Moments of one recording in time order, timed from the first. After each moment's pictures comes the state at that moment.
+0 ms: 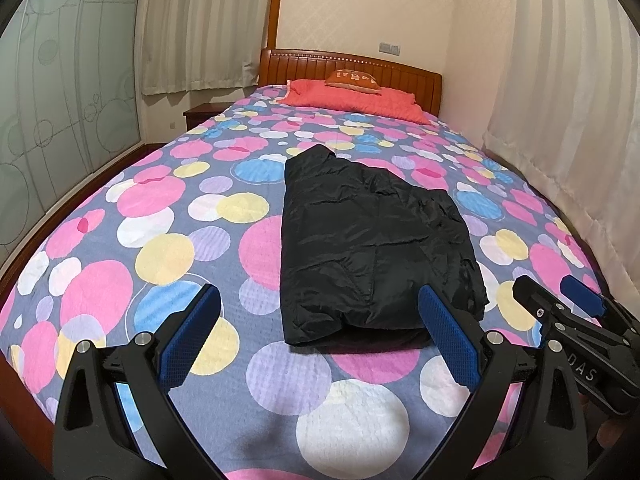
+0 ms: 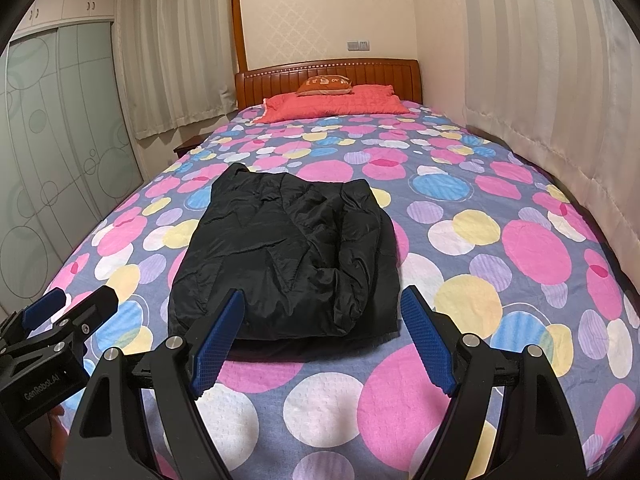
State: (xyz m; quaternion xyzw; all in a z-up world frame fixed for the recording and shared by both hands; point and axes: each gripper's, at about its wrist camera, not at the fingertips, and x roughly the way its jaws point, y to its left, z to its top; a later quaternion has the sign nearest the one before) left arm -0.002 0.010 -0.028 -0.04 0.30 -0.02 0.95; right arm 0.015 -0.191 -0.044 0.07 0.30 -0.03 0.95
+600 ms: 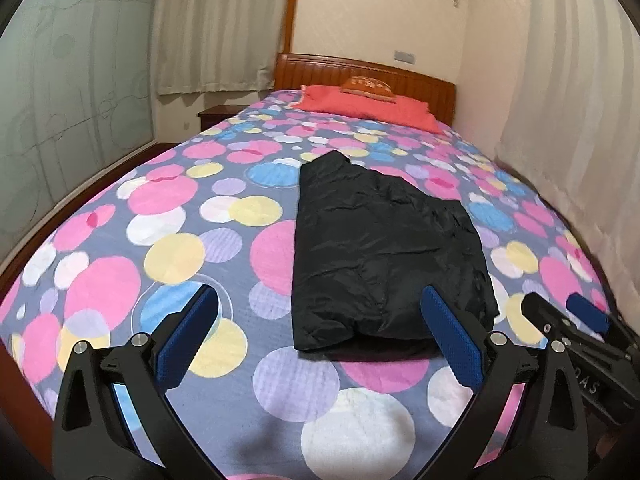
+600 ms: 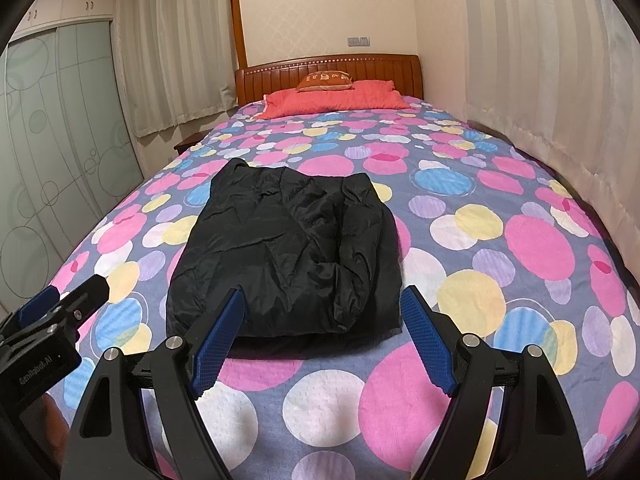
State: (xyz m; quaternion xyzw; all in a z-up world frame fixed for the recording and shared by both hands) left arm 0.006 0.016 -0.028 -0.04 0.29 0.00 0.95; right arm 0.018 -0.185 -0.049 0.07 0.31 -0.03 0.95
